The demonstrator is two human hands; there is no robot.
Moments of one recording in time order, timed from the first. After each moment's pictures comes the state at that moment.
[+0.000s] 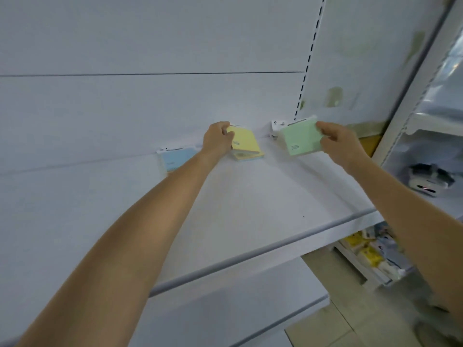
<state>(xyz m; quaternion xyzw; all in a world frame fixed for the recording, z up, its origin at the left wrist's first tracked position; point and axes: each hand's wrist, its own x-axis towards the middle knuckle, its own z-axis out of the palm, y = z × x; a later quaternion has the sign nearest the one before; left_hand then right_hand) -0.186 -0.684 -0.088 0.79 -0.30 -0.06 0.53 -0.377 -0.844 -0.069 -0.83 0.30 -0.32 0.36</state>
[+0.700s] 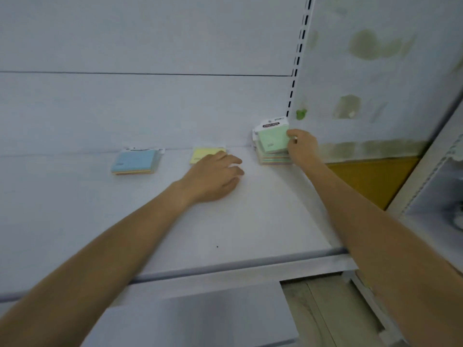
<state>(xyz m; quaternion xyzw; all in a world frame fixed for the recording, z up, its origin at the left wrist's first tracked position) -0.254 -0.736 -0.123 0.81 -0.54 0.19 0.07 -0.312 -0.960 -0.092 -0.87 0.25 -0.27 0.32</state>
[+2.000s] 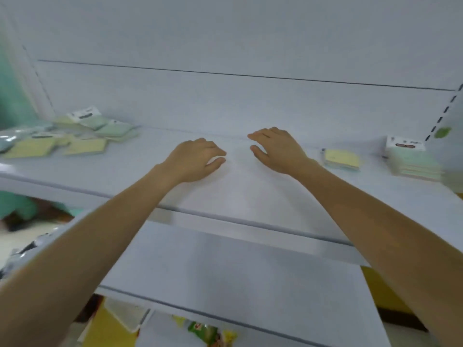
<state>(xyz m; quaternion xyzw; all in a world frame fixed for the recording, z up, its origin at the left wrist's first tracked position) -0.266 -0.421 -0.085 0.94 -0.30 0.17 0.00 -0.262 -0.639 -0.077 -0.96 -0.19 -0.19 0.00</state>
